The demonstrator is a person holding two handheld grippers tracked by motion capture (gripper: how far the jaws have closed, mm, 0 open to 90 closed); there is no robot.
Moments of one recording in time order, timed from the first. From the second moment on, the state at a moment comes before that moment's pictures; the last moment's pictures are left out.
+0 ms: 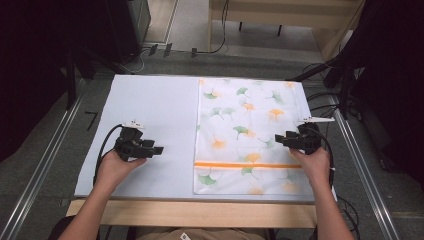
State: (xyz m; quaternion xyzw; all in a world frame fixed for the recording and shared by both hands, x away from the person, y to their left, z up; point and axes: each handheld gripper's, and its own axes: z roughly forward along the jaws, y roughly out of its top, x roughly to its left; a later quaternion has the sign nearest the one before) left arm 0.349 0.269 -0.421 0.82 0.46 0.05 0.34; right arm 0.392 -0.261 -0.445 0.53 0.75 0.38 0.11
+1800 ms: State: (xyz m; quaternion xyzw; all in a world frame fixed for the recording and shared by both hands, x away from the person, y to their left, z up) left arm 0.348 0.227 -0.421 0.83 0.43 0.04 0.35; right arm 0.389 -0.266 -0.448 0.53 0.76 0.36 0.11
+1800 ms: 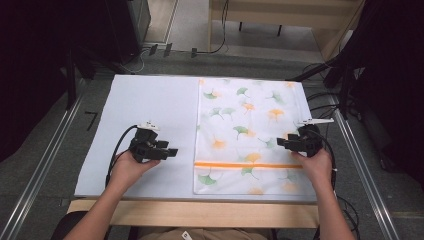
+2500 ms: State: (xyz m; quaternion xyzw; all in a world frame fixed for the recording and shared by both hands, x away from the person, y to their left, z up) left arm 0.360 0.178 -0.437 0.85 0.42 0.01 0.33; right arm 0.381 -0.294 -0.453 0.56 0.74 0.34 0.14
